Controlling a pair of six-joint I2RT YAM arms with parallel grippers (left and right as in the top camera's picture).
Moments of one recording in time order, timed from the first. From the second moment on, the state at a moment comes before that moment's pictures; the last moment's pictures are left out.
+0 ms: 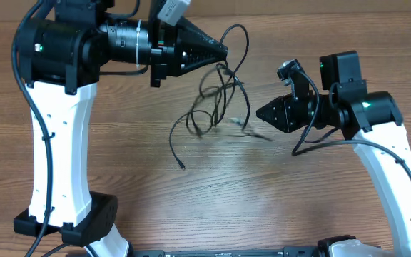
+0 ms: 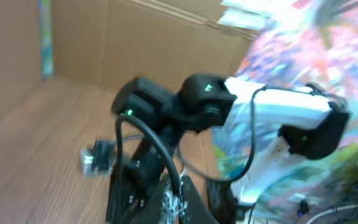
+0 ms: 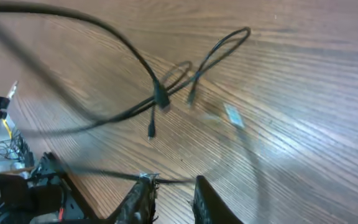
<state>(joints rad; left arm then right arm) -0.22 1.84 2.51 -1.42 1.32 0.41 0.18 1.42 1.33 -0.97 -0.65 -0.06</state>
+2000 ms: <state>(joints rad) -0.25 1.84 1.81 -1.29 -0.01 -0.06 0.18 1.43 1.33 -1.14 -0.58 -0.01</state>
